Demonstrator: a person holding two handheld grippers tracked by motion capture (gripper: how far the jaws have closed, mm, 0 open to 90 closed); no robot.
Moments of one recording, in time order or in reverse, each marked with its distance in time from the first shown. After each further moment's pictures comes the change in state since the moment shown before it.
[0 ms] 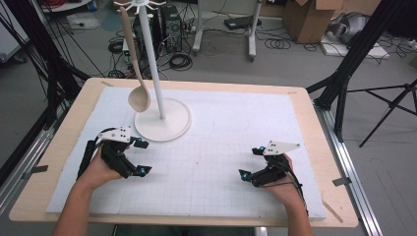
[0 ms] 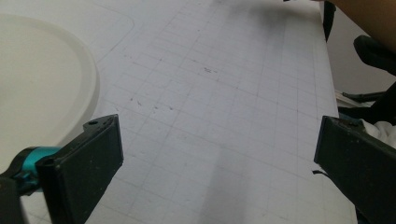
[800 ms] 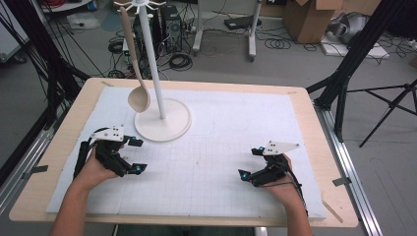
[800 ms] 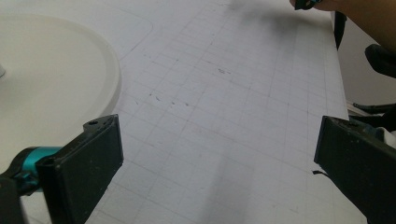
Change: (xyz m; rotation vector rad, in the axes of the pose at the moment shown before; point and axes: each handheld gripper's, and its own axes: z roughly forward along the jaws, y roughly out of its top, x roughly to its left) left arm 0.004 -0.006 -0.013 -0.046 0.046 -0.021; right arm -0.001 -0.002 0.001 -0.005 0.008 0.012
